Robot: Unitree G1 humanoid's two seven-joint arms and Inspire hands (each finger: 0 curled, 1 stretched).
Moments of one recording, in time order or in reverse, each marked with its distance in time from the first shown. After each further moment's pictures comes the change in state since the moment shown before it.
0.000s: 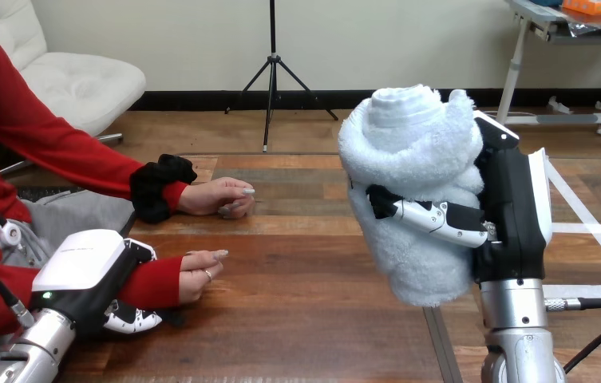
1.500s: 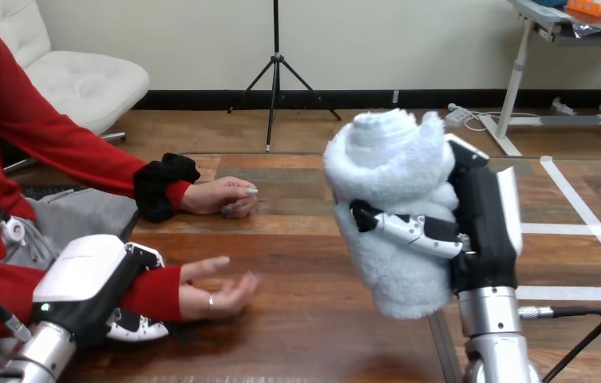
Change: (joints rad) left arm 0.134 0.016 0.071 -0.195 -0.043 -0.040 -0.027; right arm -0.045 0.037 0.007 0.183 -0.036 -0.023 -0.013
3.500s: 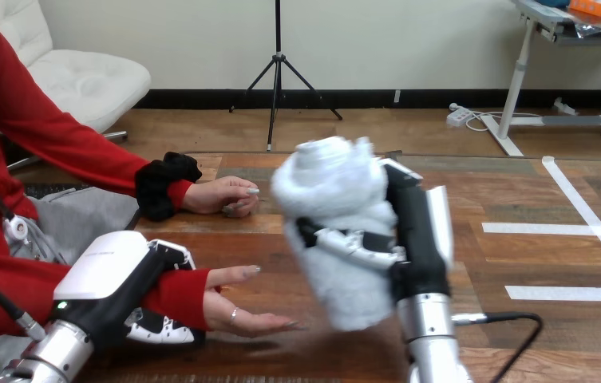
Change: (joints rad) left arm 0.146 -0.018 0.117 -0.338 -0.074 0.043 -0.207; right arm -0.126 0.102 0.063 0.323 -0.190 -0.076 -0.208
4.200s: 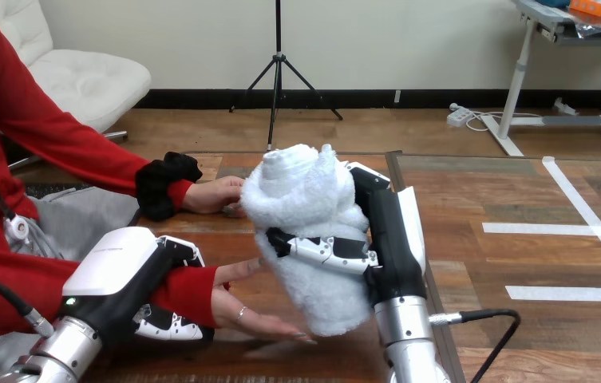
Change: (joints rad) left arm 0.000 -0.025 0.009 -0.026 0.000 0.011 -0.019; right arm -0.036 0.012 0.093 0.081 -0.021 -0.063 -0.091
